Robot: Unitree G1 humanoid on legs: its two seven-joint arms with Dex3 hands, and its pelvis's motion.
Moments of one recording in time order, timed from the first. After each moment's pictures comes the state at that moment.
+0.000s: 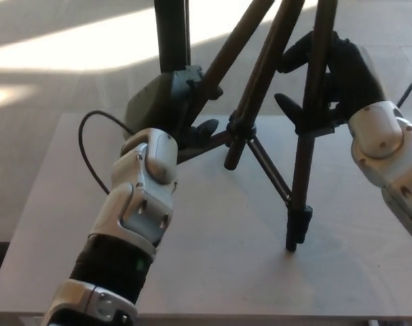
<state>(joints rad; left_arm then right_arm) -0.81 0.02 -0.07 0.49 0.66 0.28 0.10 -0.94 -0.49 0.53 0.29 0.10 0.39 -0.24</state>
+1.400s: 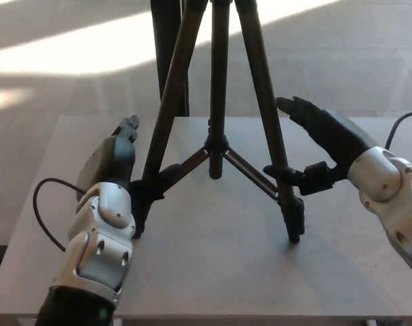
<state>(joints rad) -0.62 0.13 -0.07 0.36 0.52 0.48 0.04 -0.76 -0.51 0.50 0.19 -0.15 0.47 0.13</state>
